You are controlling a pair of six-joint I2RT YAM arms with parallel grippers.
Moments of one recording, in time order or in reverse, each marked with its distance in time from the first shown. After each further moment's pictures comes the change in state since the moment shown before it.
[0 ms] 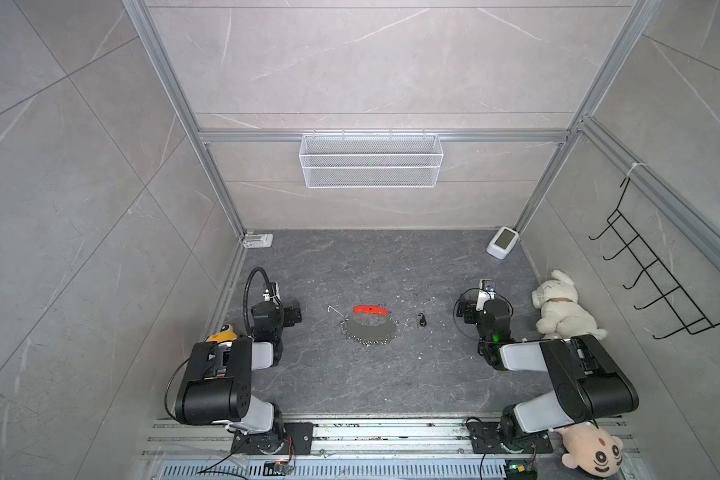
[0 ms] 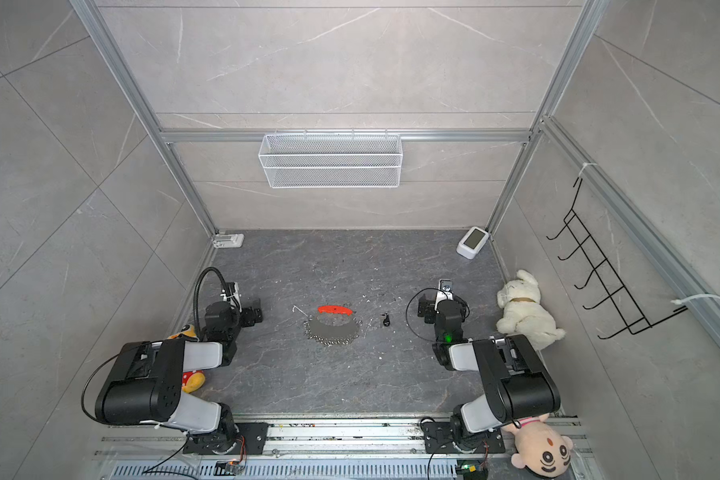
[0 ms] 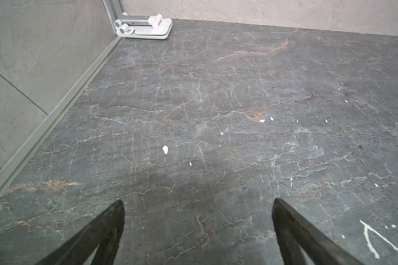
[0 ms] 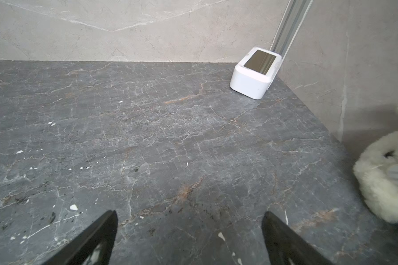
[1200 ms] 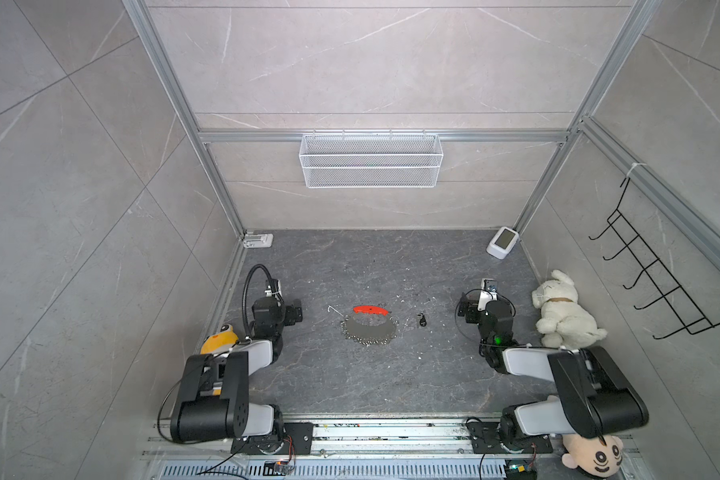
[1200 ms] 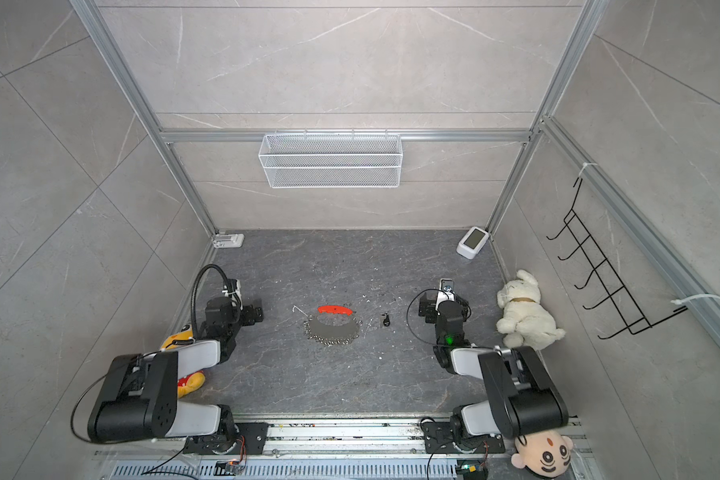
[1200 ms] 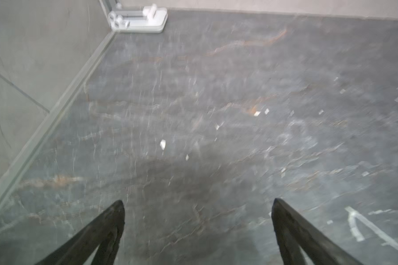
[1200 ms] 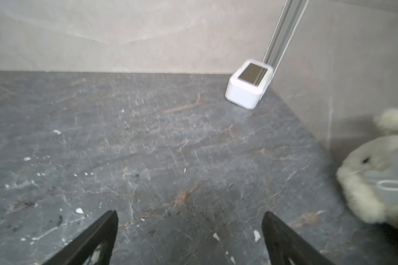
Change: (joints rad) left arm -0.076 -0.160 0.145 -0.378 -0.046 -0.001; right arm 0.026 -0.200 -0.006 -0.132 0.042 -0.013
